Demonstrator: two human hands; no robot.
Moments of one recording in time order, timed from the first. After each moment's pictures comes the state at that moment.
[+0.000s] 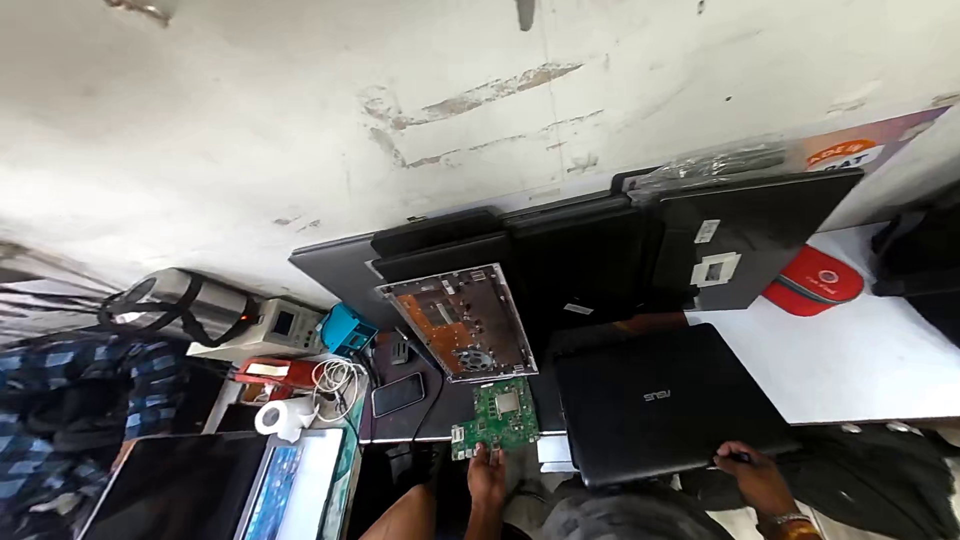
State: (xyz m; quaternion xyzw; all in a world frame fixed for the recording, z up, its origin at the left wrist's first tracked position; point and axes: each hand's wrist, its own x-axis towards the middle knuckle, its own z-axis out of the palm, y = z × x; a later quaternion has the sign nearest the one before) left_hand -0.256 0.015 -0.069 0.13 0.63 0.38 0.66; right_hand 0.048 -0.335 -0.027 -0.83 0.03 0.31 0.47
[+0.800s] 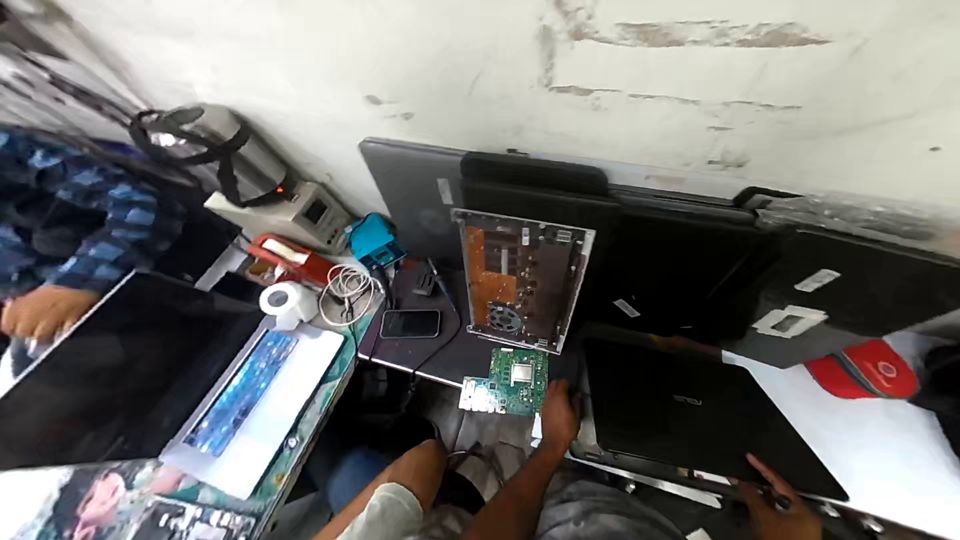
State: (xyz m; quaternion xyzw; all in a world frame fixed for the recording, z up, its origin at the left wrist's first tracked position) left_hand -0.127 -0.025 -0.048 0.73 0.49 0.03 0.47; right_hand 0.047 -0.309 0.041 -0.88 -0.15 0.13 0.43
